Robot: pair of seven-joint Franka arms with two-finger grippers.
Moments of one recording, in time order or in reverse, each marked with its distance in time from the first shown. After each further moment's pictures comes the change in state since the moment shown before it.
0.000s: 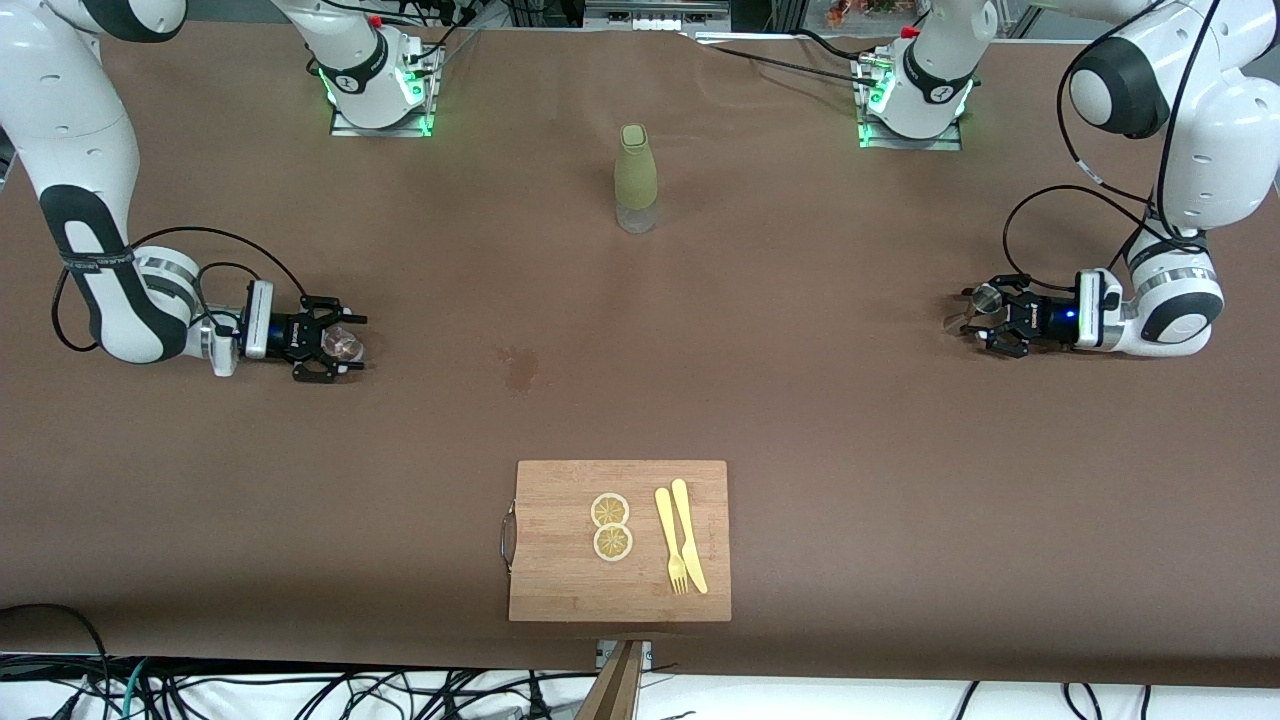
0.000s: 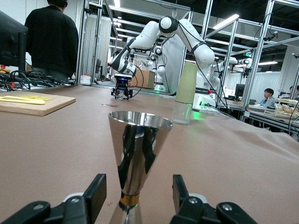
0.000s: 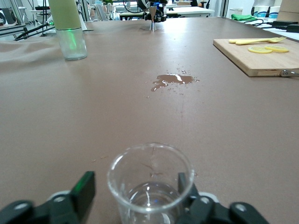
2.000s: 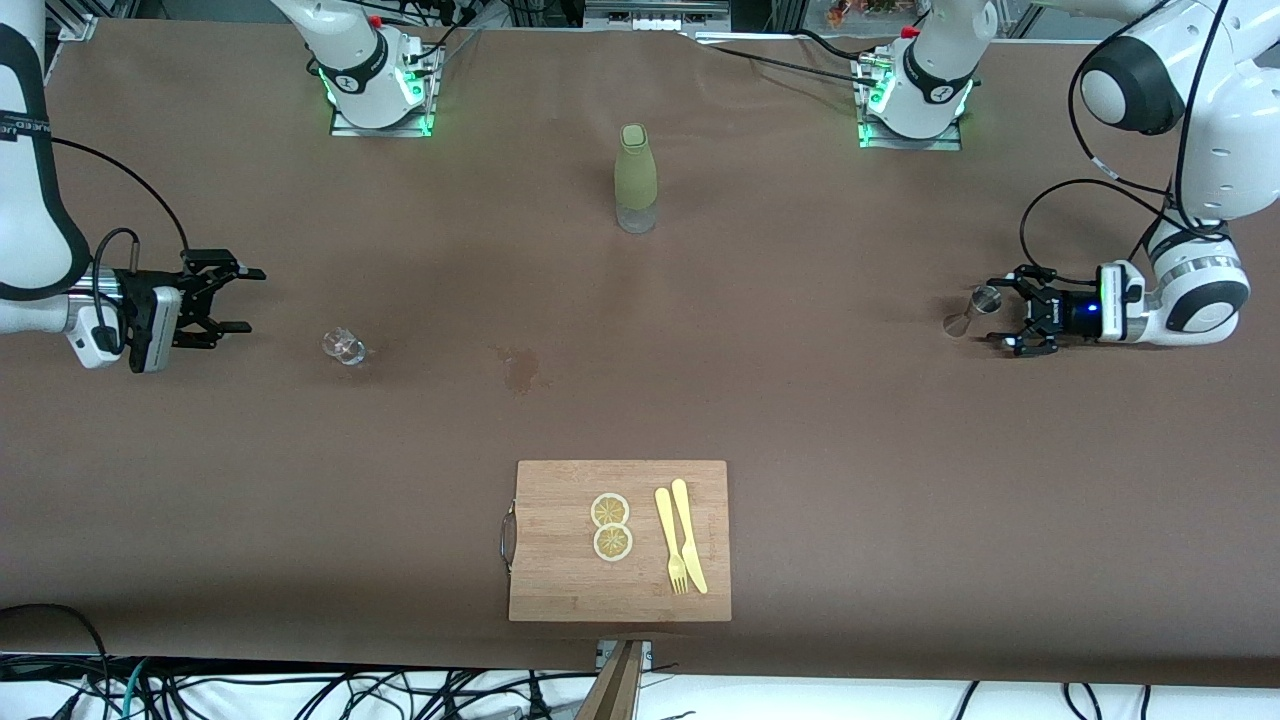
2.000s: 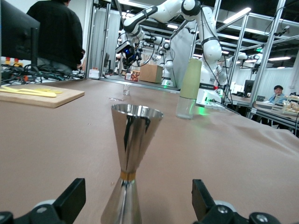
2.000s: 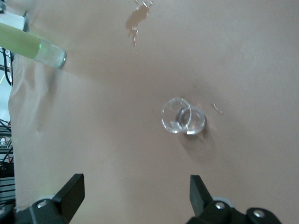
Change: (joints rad) left arm 0.025 -0.006 0.023 0.005 0.012 0.000 -0.008; right arm 0.027 -0.371 -0.039 0.033 -0.534 -0.061 1.191
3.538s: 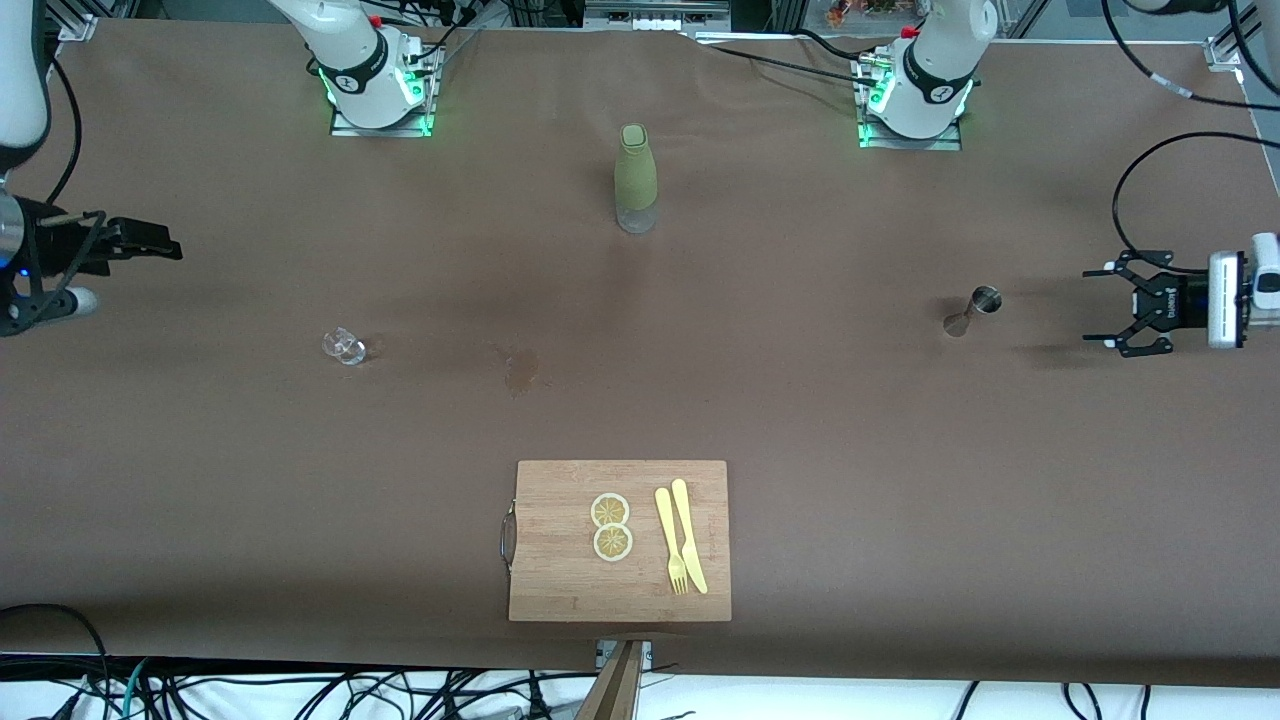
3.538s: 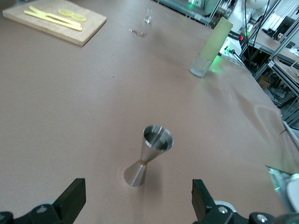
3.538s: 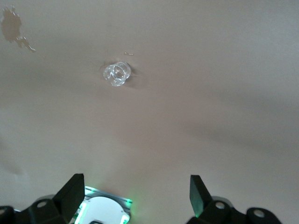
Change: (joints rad) left arm -0.029 -0.322 0.069 0.029 0.253 0.205 -0.434; right arm 0.175 -0.173 0.004 0.290 -0.505 -0.222 1.053
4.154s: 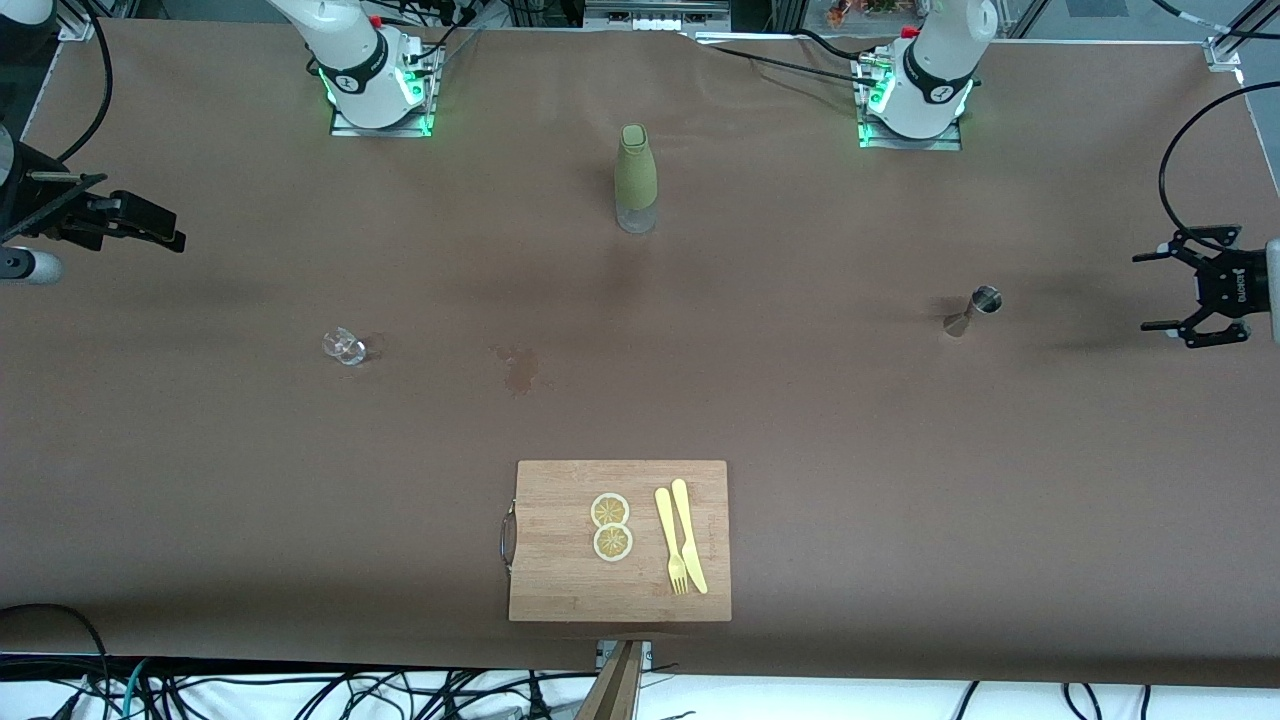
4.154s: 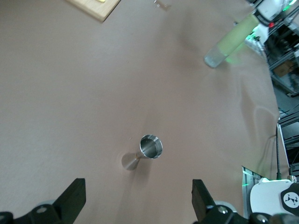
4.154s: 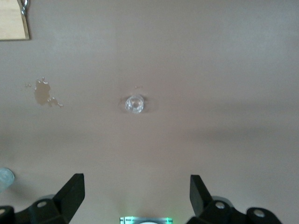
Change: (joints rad) left arm -0.087 -0.219 -0.001 0.075 0.199 0.013 -0.422; right arm 0.063 -0.163 0.061 0.006 0.006 0.004 0.432
